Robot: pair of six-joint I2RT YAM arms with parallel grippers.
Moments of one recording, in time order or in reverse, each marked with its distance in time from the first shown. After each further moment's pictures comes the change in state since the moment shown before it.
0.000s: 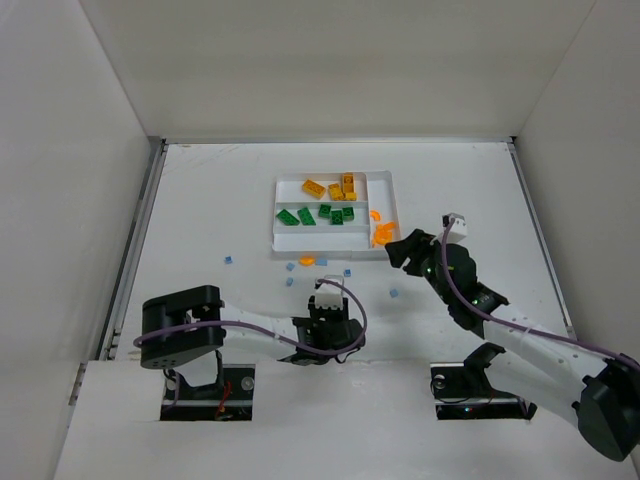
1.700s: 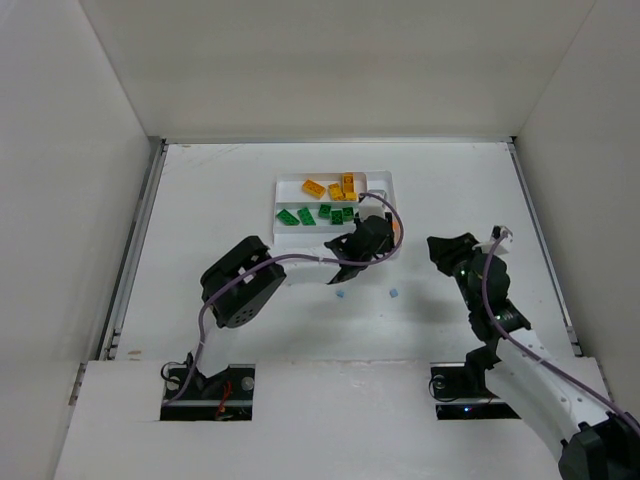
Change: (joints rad) left arm 0.426 0.422 0.599 0.379 0.400 0.473; right arm -0.285 -0.241 -0.127 -0.013 -0.041 0.132
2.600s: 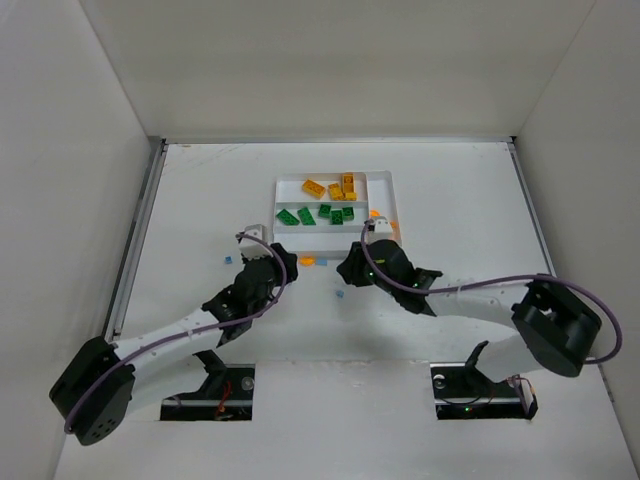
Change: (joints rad) left arm 0.200 -0.978 -0.877 -0.007 -0.068 -0.010; right arm 0.543 0.719 0.327 0.085 -0.029 -0.161
